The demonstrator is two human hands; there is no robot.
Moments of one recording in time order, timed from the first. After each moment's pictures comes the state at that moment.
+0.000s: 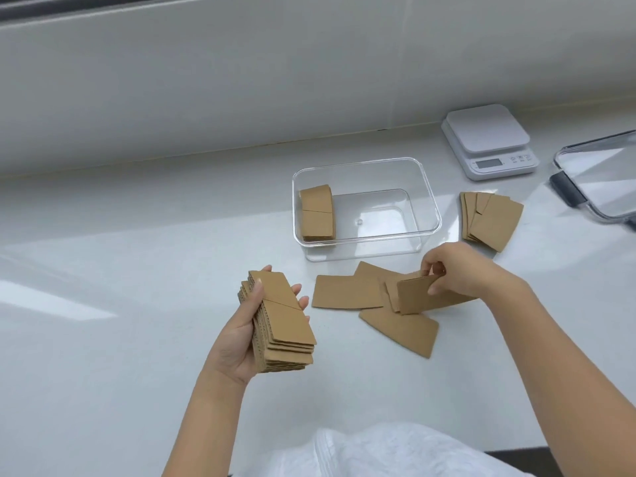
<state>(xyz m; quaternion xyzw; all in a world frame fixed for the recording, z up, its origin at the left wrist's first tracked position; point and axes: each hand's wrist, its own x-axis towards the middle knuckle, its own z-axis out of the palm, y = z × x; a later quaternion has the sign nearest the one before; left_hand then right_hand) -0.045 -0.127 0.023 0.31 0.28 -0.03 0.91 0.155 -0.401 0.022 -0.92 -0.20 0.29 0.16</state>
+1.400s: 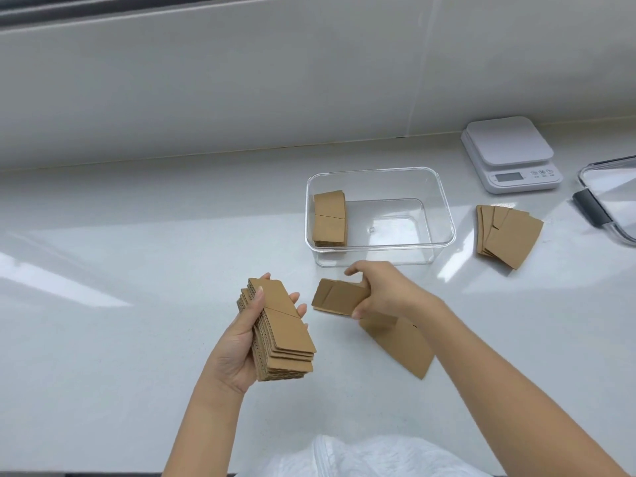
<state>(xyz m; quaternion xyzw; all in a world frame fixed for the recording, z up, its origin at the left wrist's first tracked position) -0.053 -0.125 0.021 0.30 0.30 -0.01 0.90 0.118 -0.303 0.003 -0.86 -0.26 0.35 0.27</state>
